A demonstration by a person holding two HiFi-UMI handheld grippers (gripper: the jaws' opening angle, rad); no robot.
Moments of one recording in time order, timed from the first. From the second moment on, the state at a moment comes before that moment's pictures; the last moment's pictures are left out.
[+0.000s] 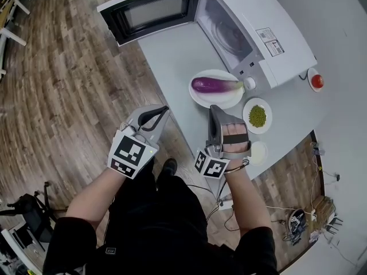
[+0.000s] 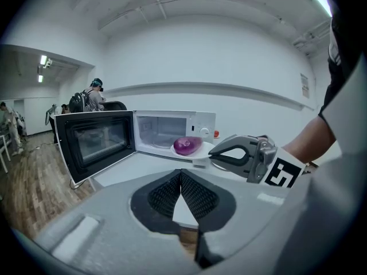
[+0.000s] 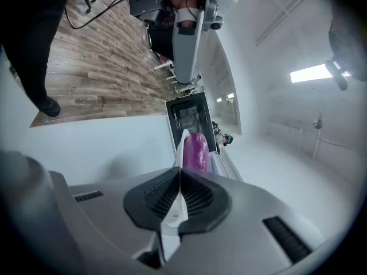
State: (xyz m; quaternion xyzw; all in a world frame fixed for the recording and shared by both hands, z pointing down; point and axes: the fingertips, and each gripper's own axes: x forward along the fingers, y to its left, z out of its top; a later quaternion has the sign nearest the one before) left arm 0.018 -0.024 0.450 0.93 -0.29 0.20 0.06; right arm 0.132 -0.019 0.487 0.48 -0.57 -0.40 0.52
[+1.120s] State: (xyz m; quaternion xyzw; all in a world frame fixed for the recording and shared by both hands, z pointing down) left arm -0.035 -0.189 0.420 0.96 -0.18 0.19 0.04; right arm 0.083 -0.167 0.455 0.56 -0.48 -0.34 0.58
